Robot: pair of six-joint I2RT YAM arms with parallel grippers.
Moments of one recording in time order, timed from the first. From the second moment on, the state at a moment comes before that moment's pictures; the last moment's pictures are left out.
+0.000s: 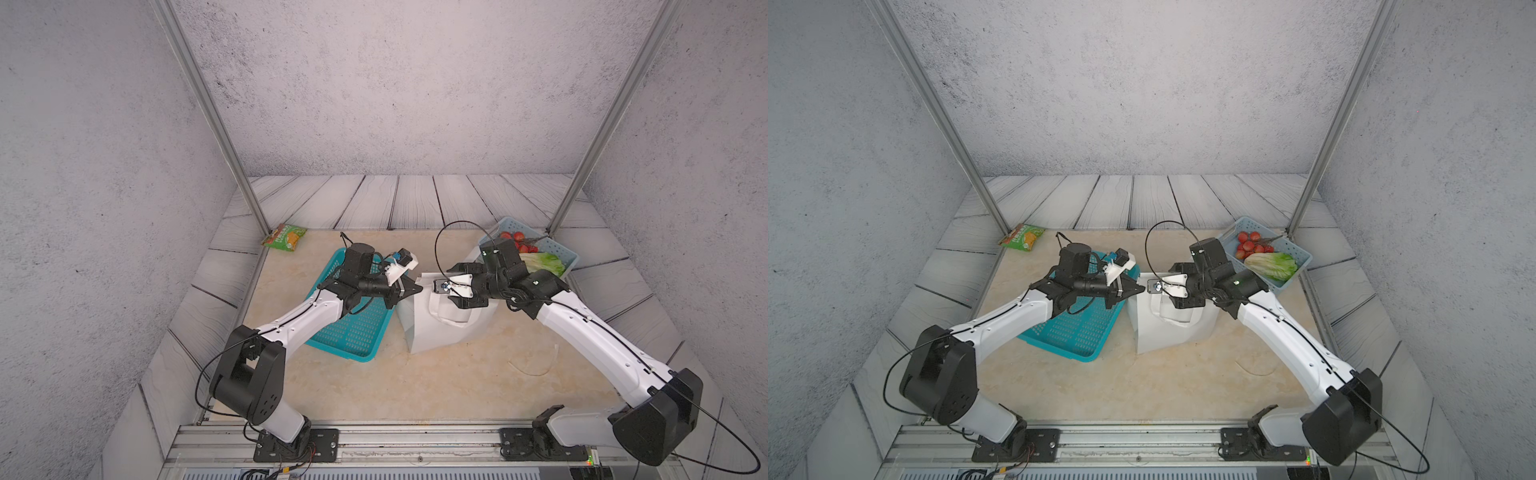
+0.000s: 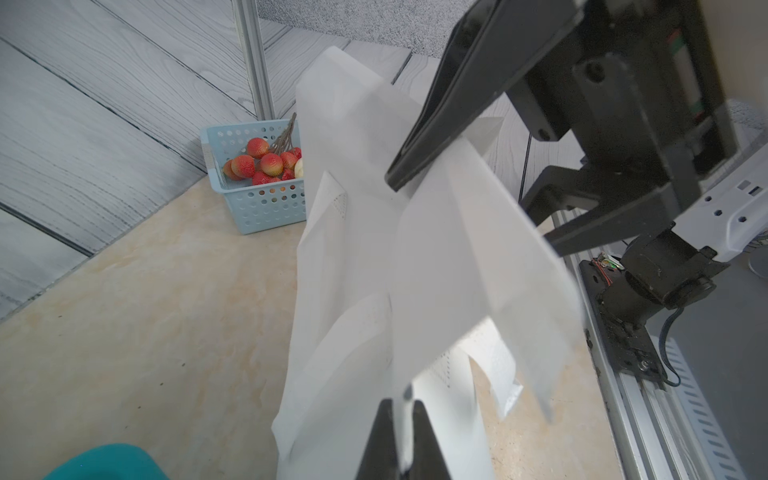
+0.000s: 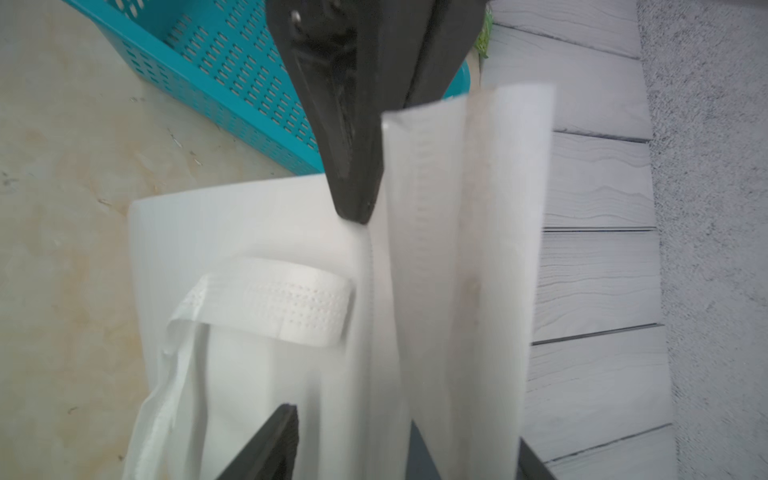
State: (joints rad) left arm -0.50 1.56 1.09 -0.02 0.85 0.26; right arm 0.54 1.33 1.28 -0.69 -0.18 -1.18
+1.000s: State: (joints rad) left arm -0.46 1.56 1.03 0.12 0.93 0.06; right arm 0.79 1.39 0.83 0.32 0.54 -1.10
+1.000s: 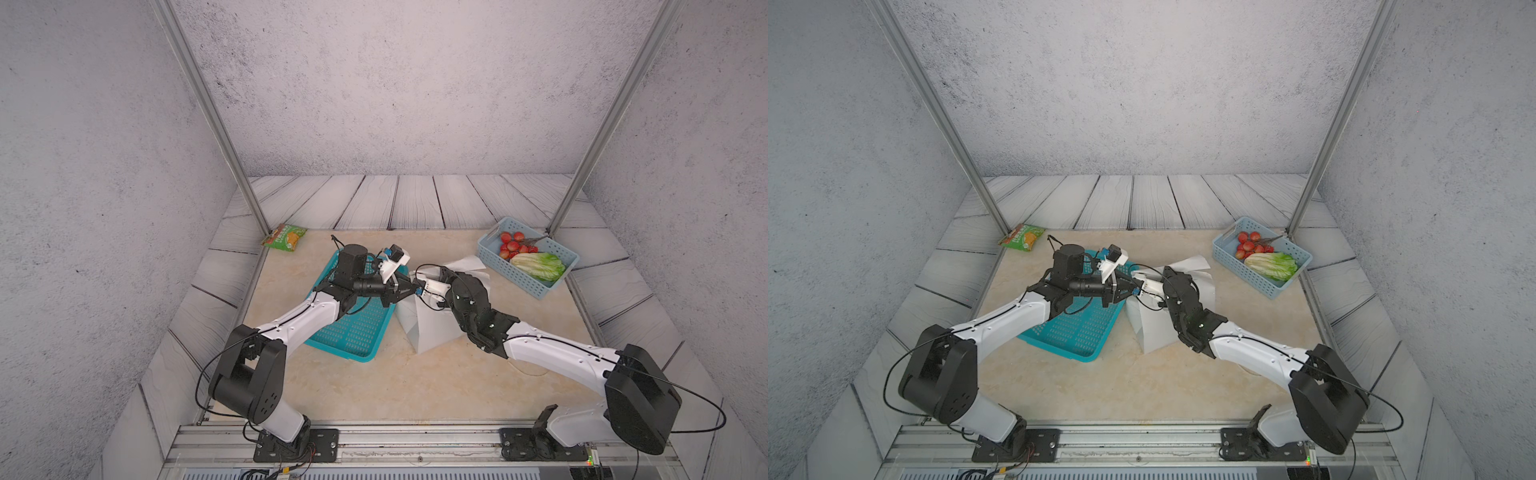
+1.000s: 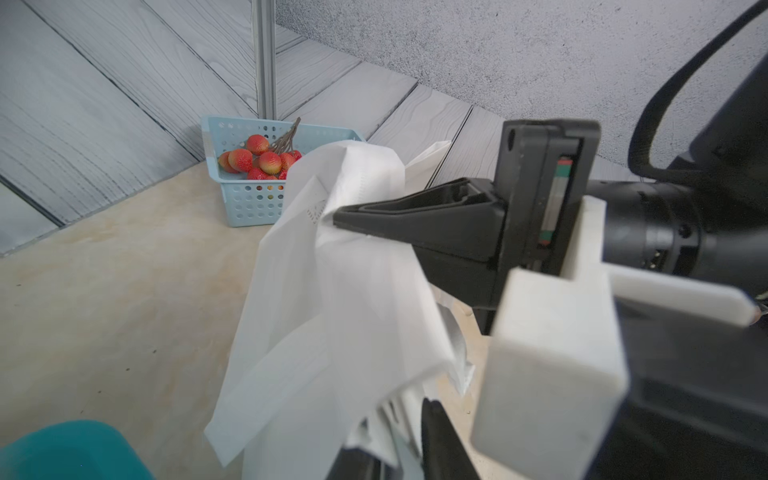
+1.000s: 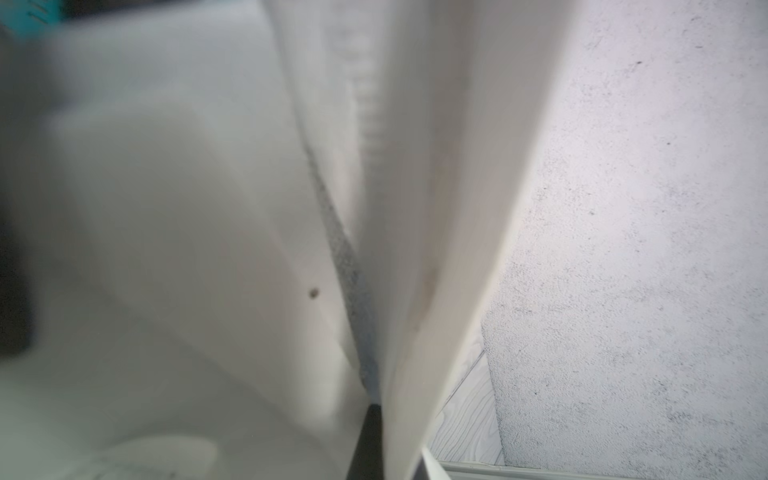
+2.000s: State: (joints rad) left arm -0.45 1.57 1.04 0.08 0.93 0.14; right arm 0.43 1.27 1.36 -0.54 -0.33 -0.32
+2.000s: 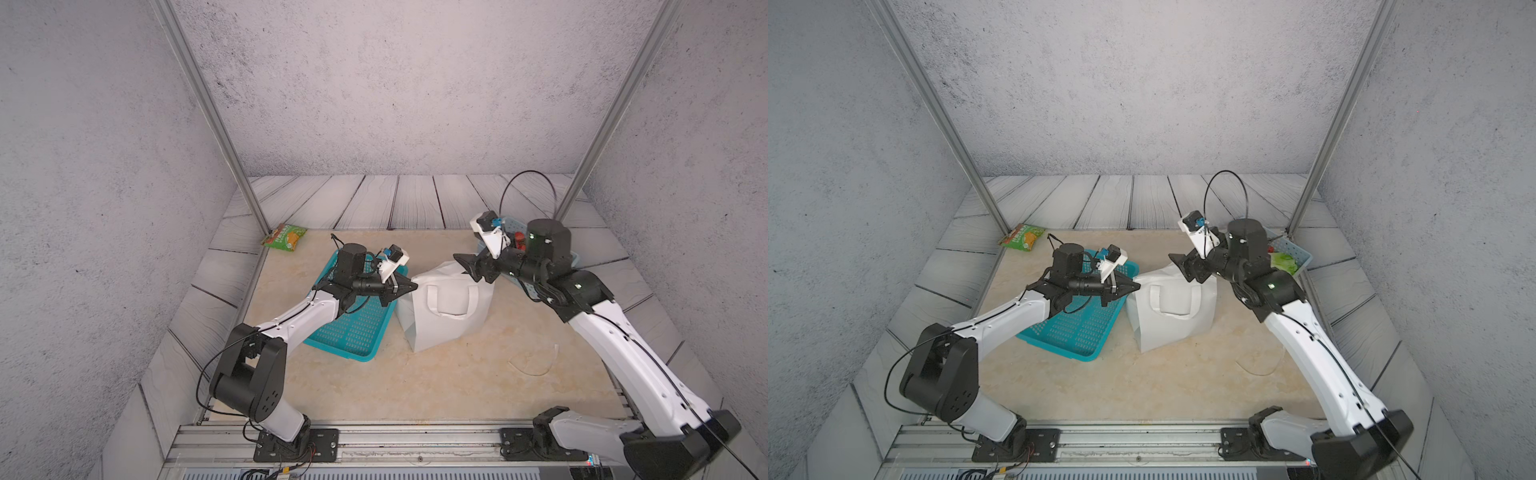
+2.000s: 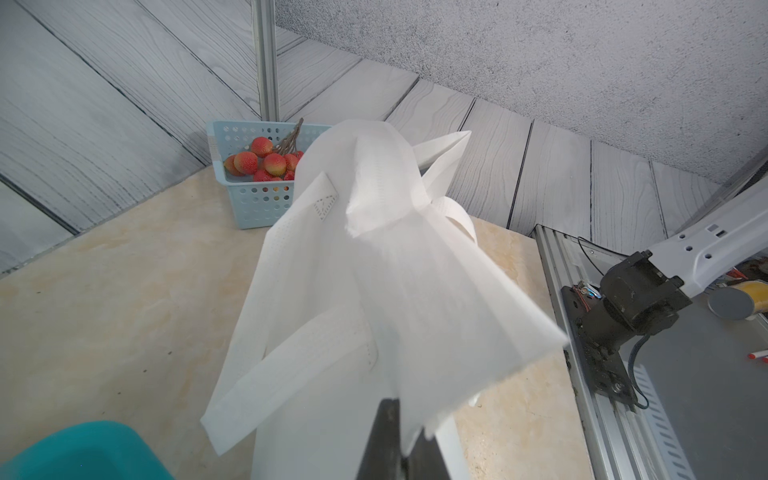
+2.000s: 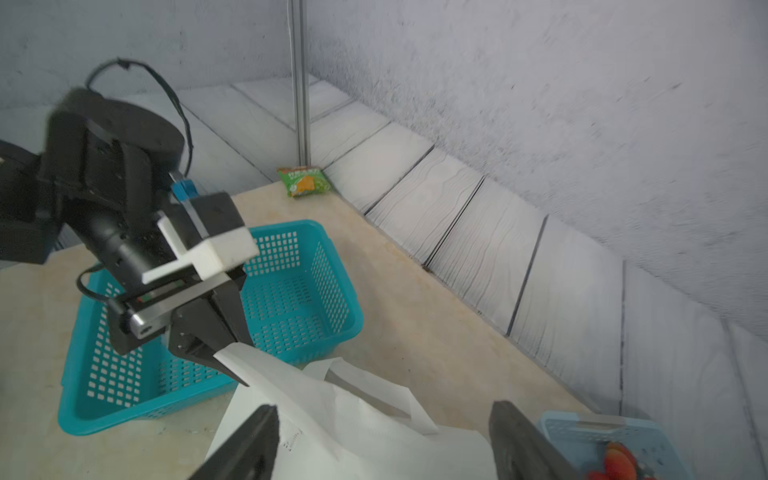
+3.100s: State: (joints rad) left arm -0.45 1.56 1.05 0.01 0.96 0.17; right arm 0.57 1.60 1.48 -0.72 -0.19 -0.43
